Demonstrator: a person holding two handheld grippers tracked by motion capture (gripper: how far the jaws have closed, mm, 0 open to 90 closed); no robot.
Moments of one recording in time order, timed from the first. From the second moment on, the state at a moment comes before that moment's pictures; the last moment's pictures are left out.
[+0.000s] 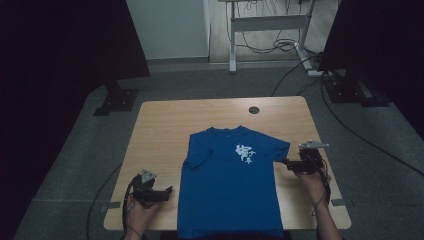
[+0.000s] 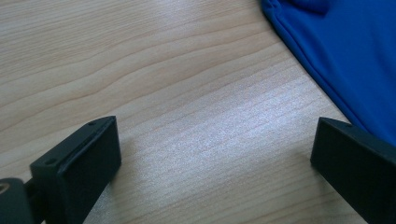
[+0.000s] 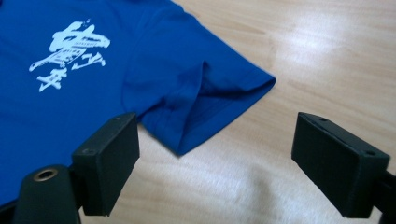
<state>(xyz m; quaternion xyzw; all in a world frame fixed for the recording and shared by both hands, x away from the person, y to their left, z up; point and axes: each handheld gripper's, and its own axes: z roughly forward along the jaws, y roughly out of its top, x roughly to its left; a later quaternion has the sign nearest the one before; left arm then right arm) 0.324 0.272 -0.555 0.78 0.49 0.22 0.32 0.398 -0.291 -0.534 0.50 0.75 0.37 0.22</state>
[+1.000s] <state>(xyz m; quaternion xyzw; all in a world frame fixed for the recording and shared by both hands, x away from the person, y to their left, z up) 0.324 0.271 -0.555 0.78 0.49 0.22 0.32 0.451 -0.292 -0.537 0.53 0.73 0.36 0.24</state>
